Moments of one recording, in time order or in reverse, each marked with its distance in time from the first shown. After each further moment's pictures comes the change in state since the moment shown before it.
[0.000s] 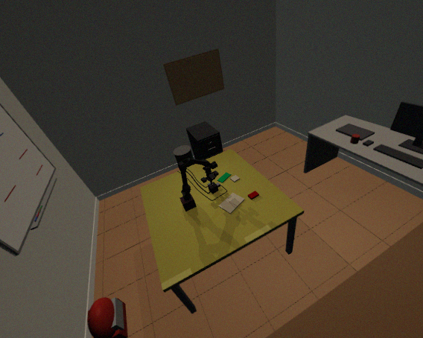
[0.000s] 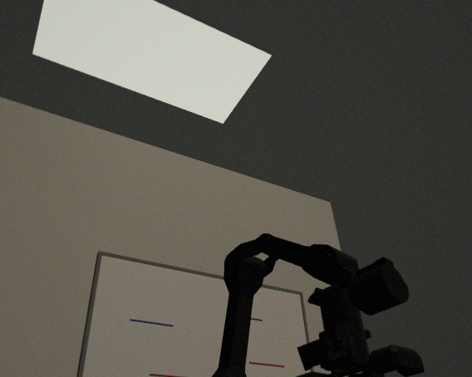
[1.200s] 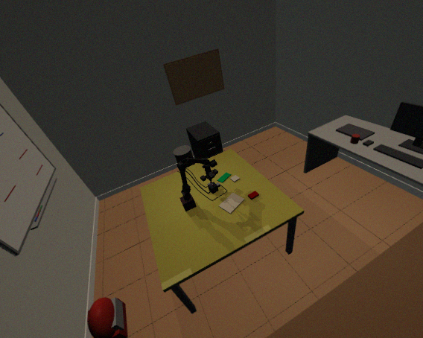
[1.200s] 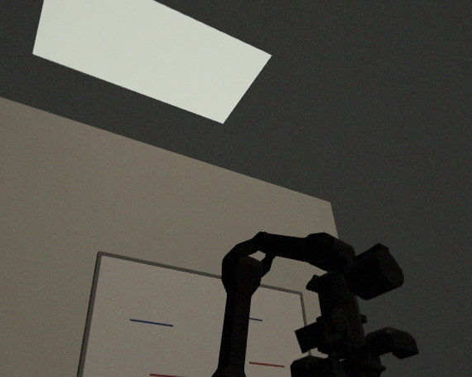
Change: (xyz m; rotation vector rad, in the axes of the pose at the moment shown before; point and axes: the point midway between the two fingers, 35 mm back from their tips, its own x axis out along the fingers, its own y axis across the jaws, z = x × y) arm -0.023 -0.001 0.000 0.002 0.000 -0.003
